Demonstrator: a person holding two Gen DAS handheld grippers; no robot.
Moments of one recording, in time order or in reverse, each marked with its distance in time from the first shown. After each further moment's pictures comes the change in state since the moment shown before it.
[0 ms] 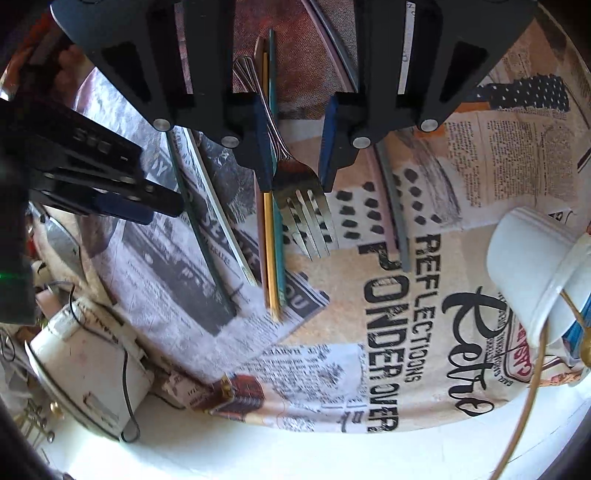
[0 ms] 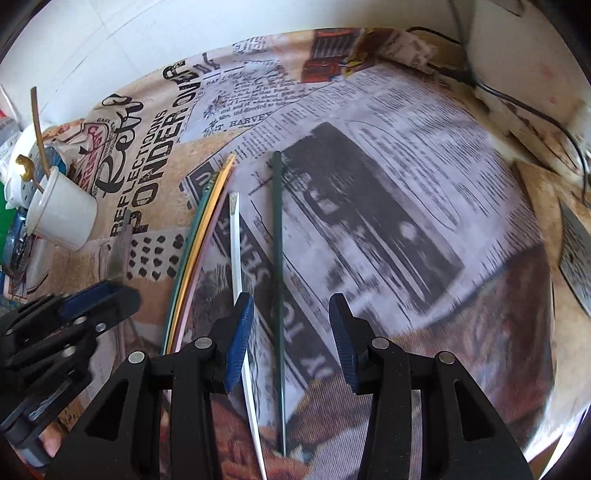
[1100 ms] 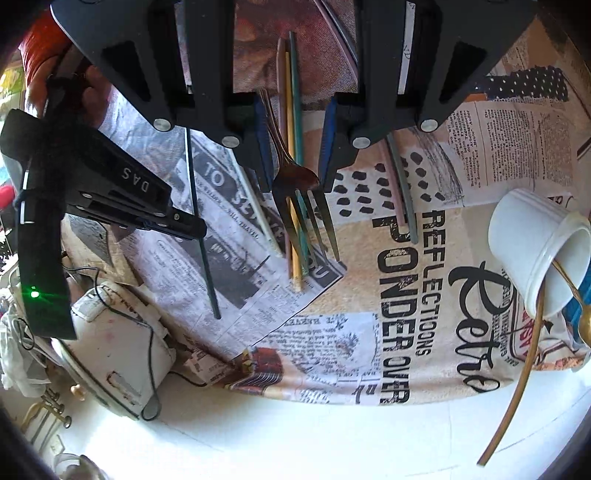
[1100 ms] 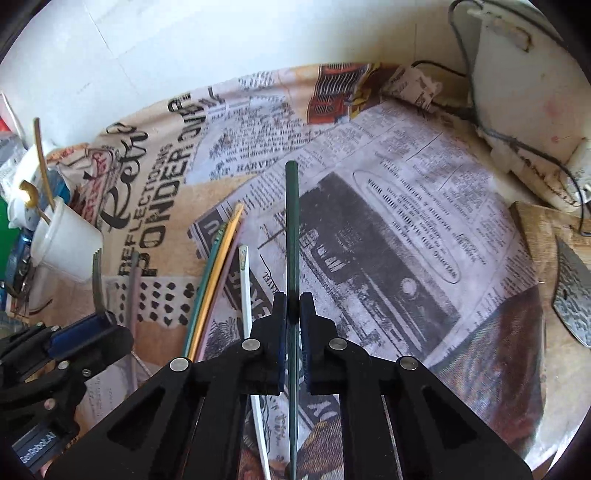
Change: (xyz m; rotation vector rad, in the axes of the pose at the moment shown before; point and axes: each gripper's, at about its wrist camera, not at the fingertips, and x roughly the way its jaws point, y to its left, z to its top) left arm -0.027 -0.010 0.010 0.015 -0.056 -0.066; right arm -0.018 0.006 0.020 0.001 -0.109 0.001
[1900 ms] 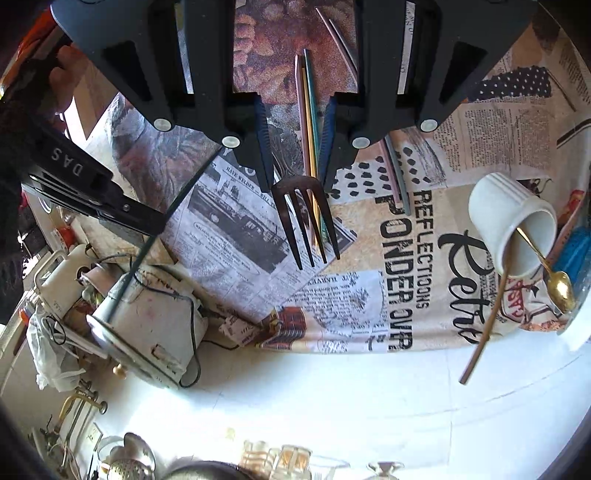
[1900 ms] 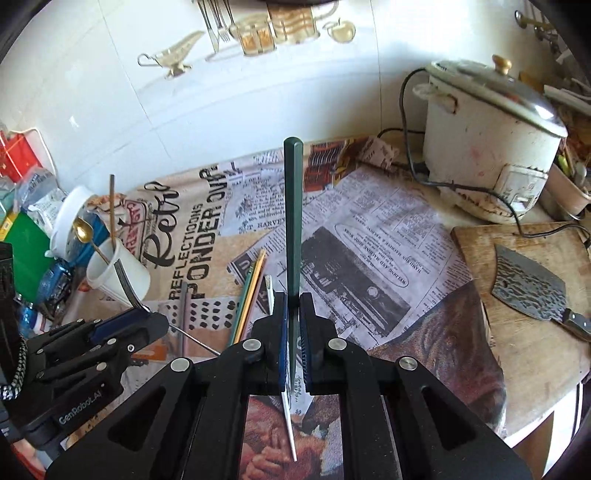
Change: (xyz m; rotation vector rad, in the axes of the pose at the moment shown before) left arm -0.065 -0.016 -0.009 0.045 -0.141 -0.024; right arm -0.106 0.011 -0.024 0.042 -0.209 0.002
